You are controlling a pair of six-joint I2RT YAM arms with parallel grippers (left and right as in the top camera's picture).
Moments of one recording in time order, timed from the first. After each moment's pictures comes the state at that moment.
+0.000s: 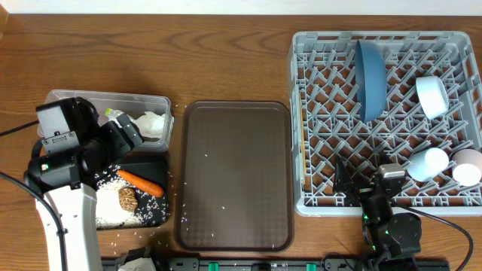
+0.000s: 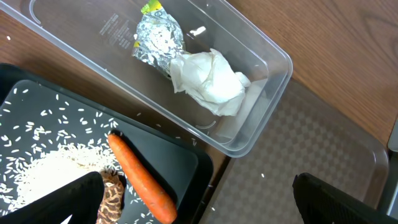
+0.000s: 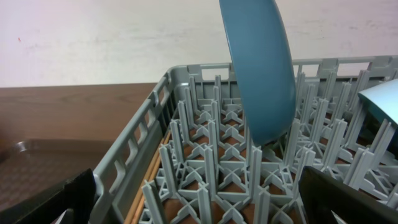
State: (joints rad) left arm 0.30 1.13 1.08 -0.98 0.17 -0.30; right arm 0.15 0.01 0.01 -0.07 -0.01 0.13
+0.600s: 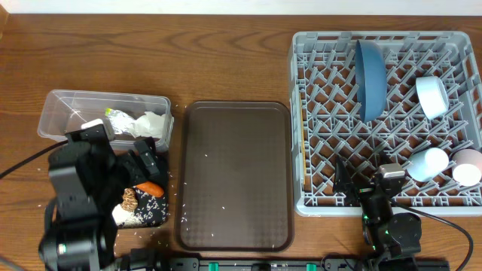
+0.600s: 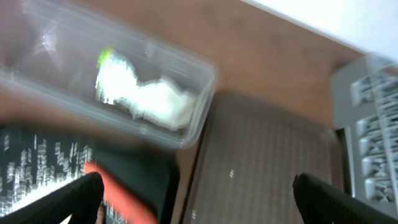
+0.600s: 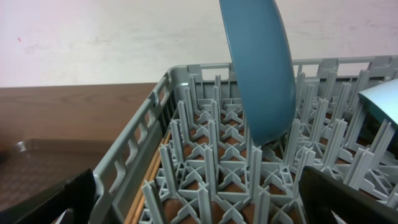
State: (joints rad) left arm 0.15 0.71 0.94 -0.90 0.17 -0.24; right arm 0.15 0.01 0.01 -0.07 -0.01 0.13
